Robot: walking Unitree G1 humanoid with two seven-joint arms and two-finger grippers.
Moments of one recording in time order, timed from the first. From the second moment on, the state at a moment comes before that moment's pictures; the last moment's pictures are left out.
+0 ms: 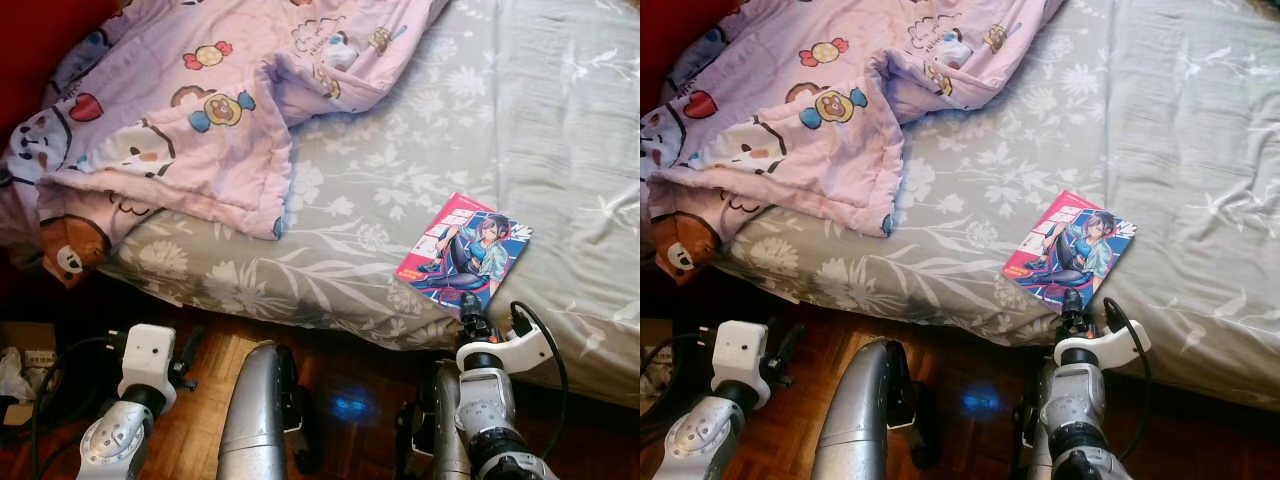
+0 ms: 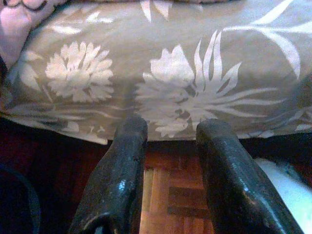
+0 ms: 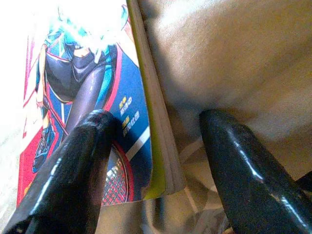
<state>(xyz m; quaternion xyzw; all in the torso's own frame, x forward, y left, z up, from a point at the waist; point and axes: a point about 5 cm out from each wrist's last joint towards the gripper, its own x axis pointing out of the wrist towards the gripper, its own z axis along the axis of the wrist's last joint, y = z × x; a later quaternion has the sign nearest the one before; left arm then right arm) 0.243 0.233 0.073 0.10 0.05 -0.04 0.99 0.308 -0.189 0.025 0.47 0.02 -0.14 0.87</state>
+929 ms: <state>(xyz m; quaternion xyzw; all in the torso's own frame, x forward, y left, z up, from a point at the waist) 0.243 0.237 0.076 0.11 0.05 -0.04 0.99 0.305 -0.171 0.020 0.50 0.04 -0.06 0.86</state>
